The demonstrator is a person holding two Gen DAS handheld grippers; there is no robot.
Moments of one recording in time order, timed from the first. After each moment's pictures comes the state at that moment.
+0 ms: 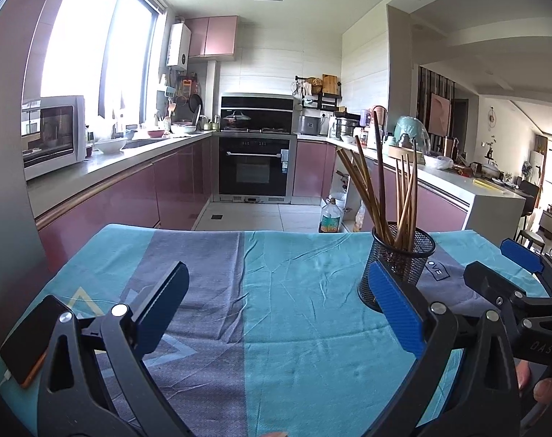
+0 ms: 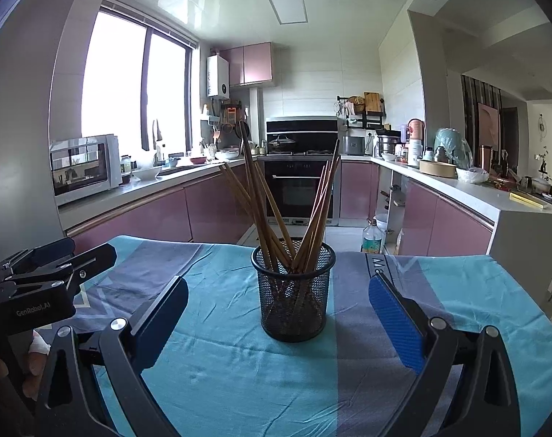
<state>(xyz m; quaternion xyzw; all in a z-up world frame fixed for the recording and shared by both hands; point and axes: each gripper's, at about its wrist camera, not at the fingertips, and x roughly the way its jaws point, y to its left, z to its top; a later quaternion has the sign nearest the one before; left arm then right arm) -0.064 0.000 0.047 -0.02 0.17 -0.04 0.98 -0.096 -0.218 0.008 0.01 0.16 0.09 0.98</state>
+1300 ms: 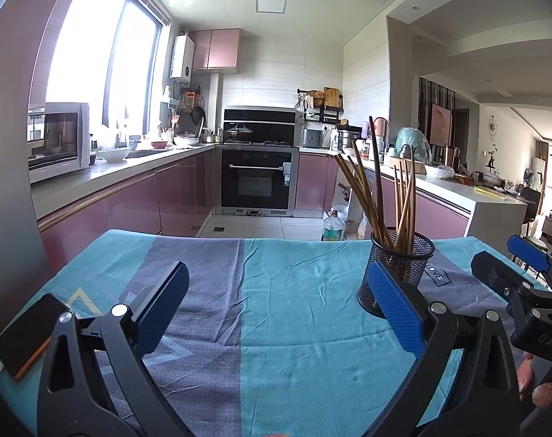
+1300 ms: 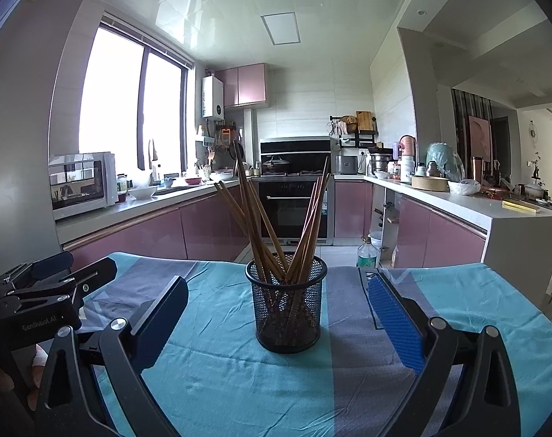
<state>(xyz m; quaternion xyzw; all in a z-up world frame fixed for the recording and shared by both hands) -0.072 -0.007 0.036 -0.02 0.15 -0.03 0.99 -0.105 -0.220 0.003 0.02 0.11 0.08 0.99</state>
